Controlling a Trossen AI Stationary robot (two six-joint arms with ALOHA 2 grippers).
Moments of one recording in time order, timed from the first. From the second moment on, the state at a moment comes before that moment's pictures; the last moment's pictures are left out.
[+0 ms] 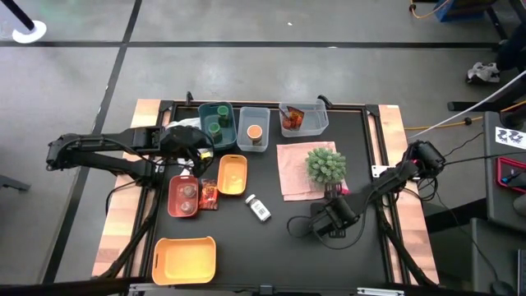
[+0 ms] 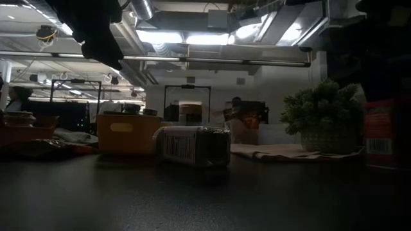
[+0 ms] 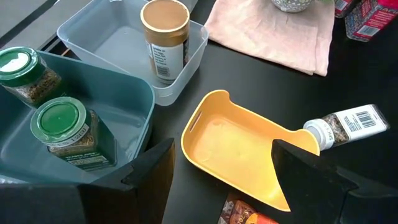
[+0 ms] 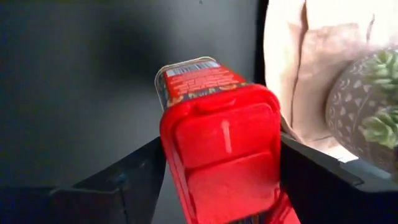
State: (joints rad) left arm 0.12 0.85 0.77 -0.69 -0.19 -0.29; right arm 0.55 1.67 1.14 -1.14 0.15 0.51
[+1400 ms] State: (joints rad) left arm 0.12 0.86 0.77 -0.62 -0.19 -0.33; right arm 0.05 1.73 1.40 -0.43 0.13 -0.09
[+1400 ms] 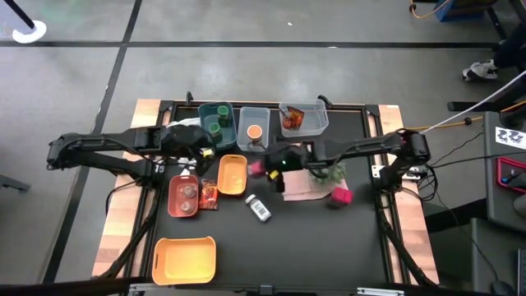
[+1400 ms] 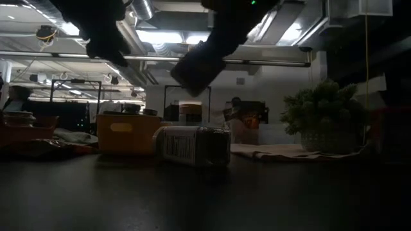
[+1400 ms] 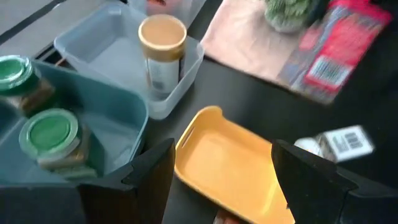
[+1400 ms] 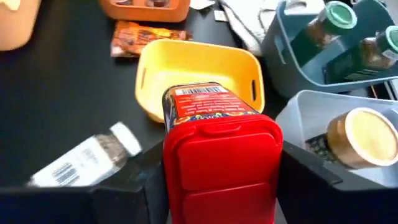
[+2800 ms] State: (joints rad) left arm 0.11 1.25 0.78 -0.58 -0.27 -0.49; right arm -0.03 1.99 1.40 0.00 0.11 -0.19
